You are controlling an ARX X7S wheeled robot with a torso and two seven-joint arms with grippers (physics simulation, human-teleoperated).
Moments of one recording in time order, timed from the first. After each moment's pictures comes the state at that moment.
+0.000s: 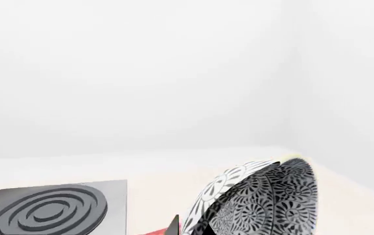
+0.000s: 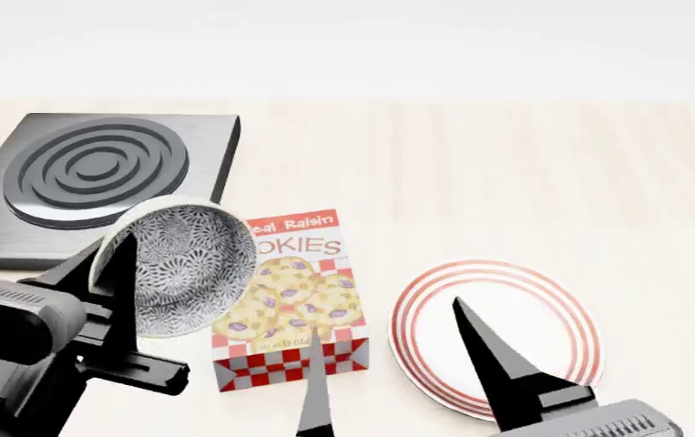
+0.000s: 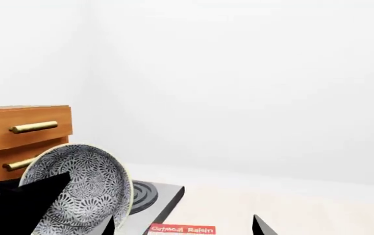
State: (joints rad) left arm -0.46 -0.49 0.44 0.51 -0.72 -0.46 -0.48; right arm 0.14 0.50 -0.30 -0.89 0.60 0.50 0.41
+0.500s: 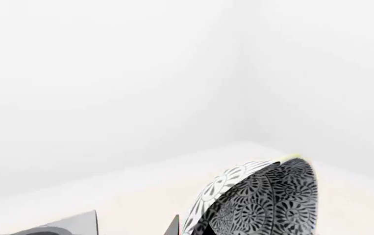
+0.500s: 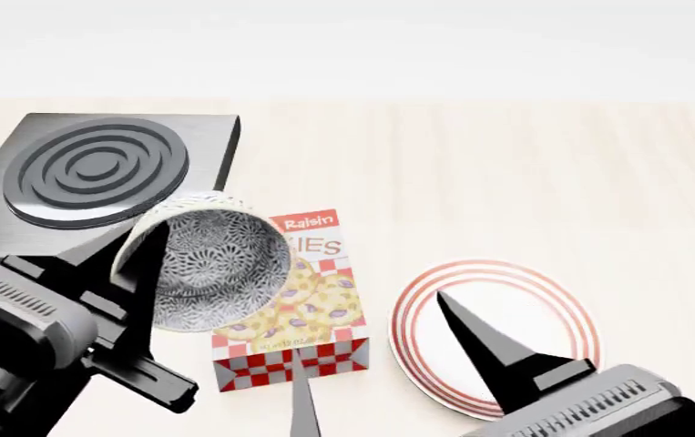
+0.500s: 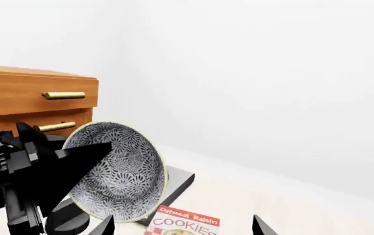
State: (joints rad) left arm -0.55 -0.56 0.49 0.54 -0.73 -0.49 -0.33; right arm 0.28 0.70 -0.26 -1.00 0.87 0.67 0.47
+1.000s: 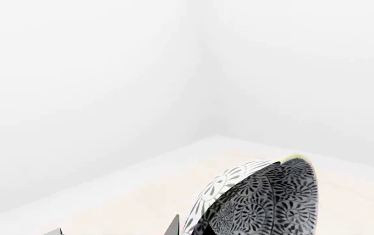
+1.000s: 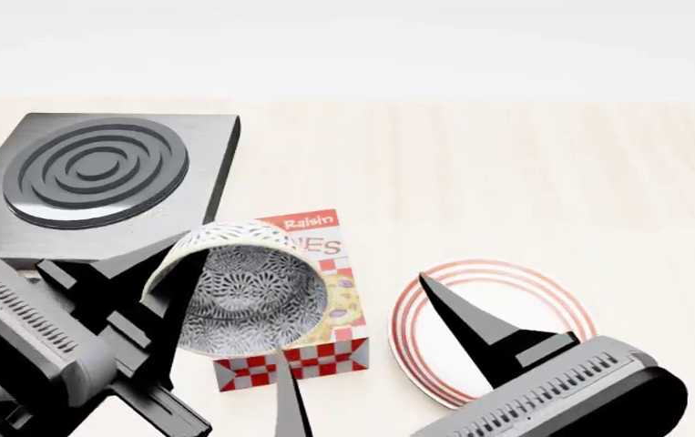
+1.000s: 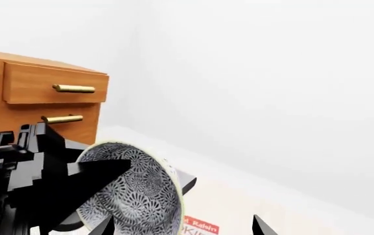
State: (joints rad) left arm -0.59 -0.60 0.54 0.56 -0.74 -0.49 -0.21; right arm 0.41 0.78 -0.36 -0.99 0.93 0.67 0.51
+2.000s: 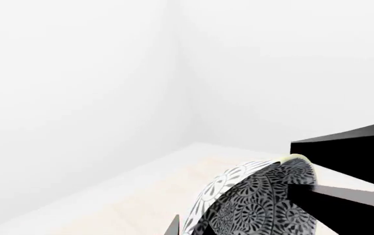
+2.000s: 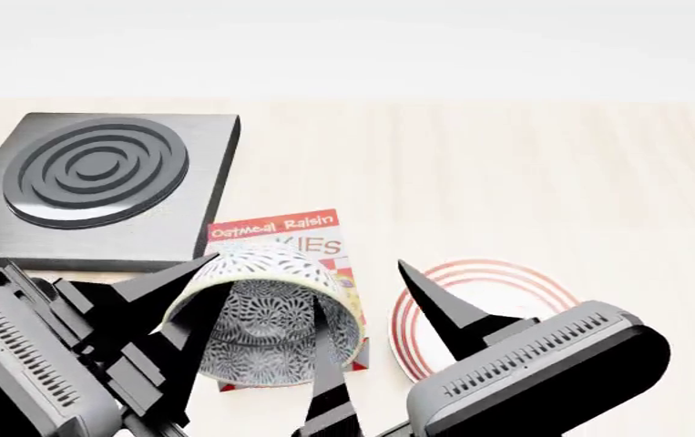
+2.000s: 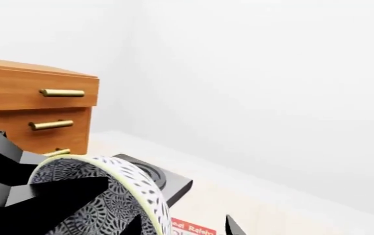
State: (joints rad) left arm -0.59 -0.61 0.58 0.63 -0.75 -0.48 -0.19; right arm 0.45 0.74 -0.42 -0.87 0.86 0.59 0.47
